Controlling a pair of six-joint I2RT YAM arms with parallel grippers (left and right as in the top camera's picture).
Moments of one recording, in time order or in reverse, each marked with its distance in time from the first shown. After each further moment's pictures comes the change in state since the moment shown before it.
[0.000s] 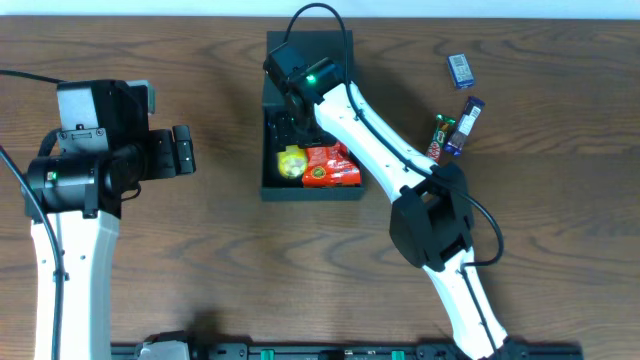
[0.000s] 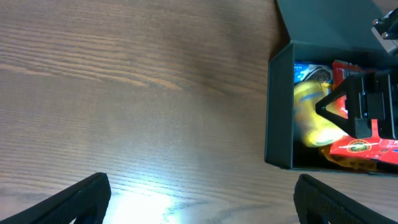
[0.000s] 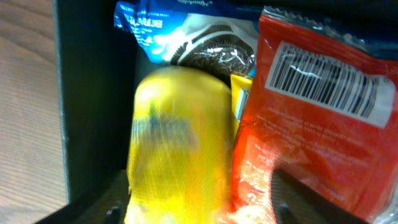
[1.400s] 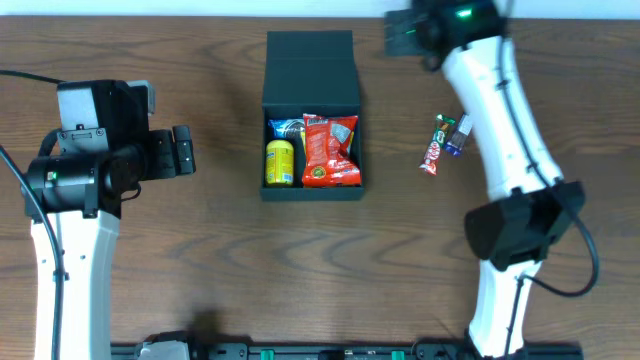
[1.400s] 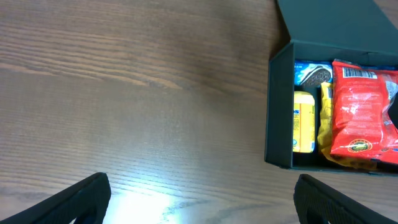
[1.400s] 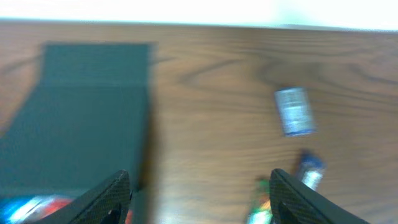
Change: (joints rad) left arm 0.000 0.000 0.000 -0.002 0.000 0.000; right arm -0.424 -0.215 0.082 0.153 0.240 -0.302
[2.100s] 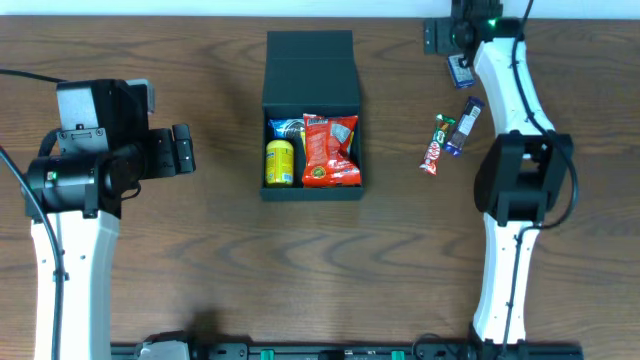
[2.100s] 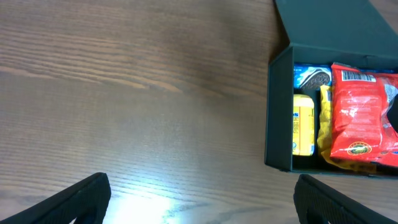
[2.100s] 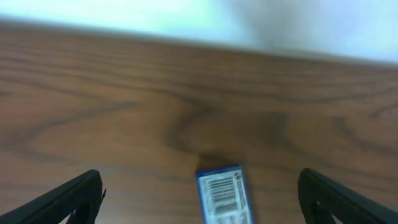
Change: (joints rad) left arm 0.000 0.000 0.000 0.011 0.000 0.000; right arm -0.216 0.360 -0.002 0.416 -0.082 -0.283
